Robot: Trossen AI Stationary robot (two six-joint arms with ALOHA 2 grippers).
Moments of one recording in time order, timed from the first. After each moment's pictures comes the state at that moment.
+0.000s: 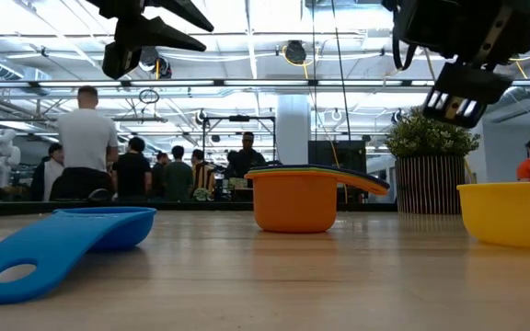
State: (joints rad) left arm -0.36 1.26 0.80 -0.03 -0.50 -0.99; right arm 0.06 1.23 0.69 -0.37 -0.87 0.38
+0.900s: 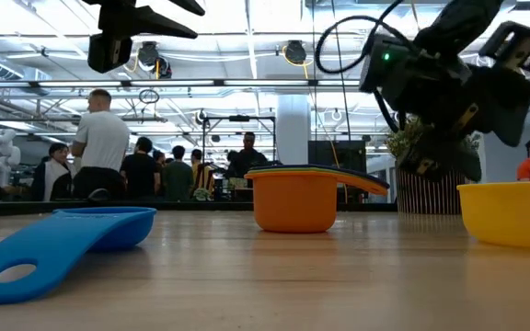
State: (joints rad) left arm -0.44 1.26 0.80 -0.02 -0.50 -1.06; right arm -0.09 1.46 0.69 -0.53 -0.81 -0.14
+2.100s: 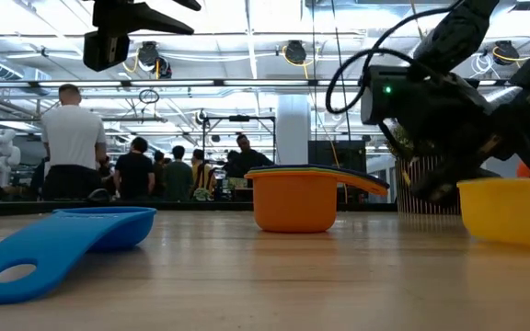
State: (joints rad) left arm -0.45 1.26 0.80 -0.03 -0.47 -1.06; right arm -0.05 1.60 0.68 -0.60 -0.81 -0.32
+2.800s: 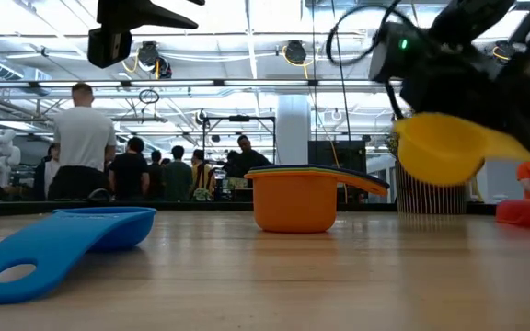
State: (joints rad) left arm -0.45 1.26 0.80 0.01 -0.51 -1.04; right arm 0.02 1.41 0.68 -0.60 -0.78 0.03
